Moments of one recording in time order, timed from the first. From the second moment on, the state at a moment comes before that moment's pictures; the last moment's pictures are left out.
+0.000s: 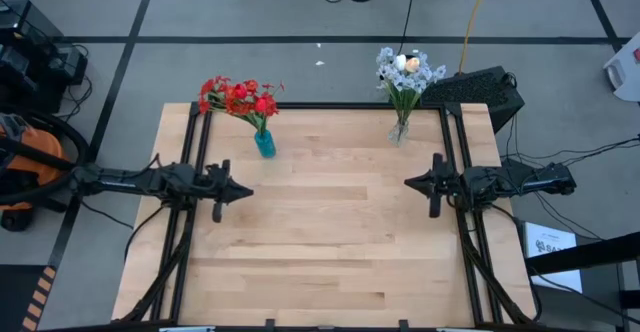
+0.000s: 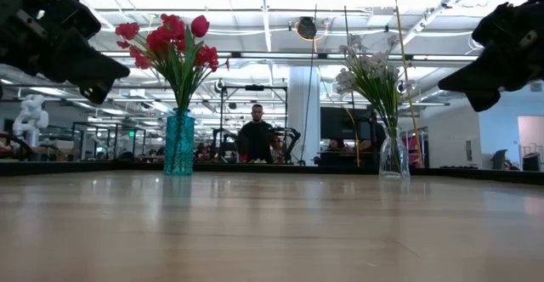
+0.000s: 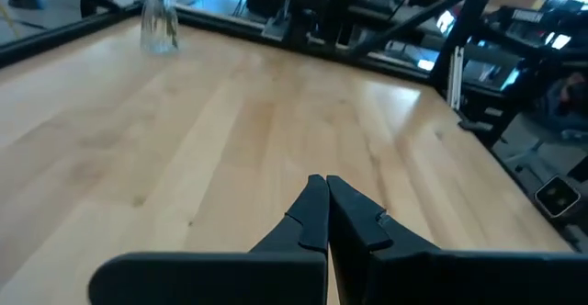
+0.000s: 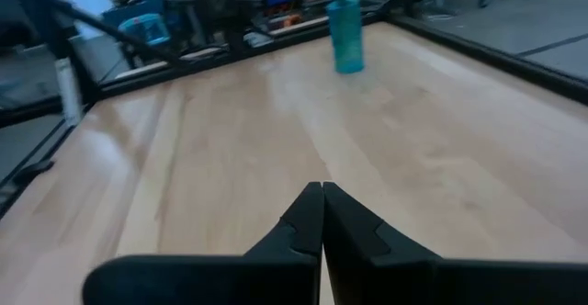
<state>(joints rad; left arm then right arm) -0.08 0.13 0.06 -0.13 -0.02 -0.25 0.17 0.01 0.12 -0.36 0.33 0.33</state>
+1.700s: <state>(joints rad) -0.08 0.10 0.01 0.02 0.02 0.01 0.17 0.01 0.12 -0.36 0.04 0.08</state>
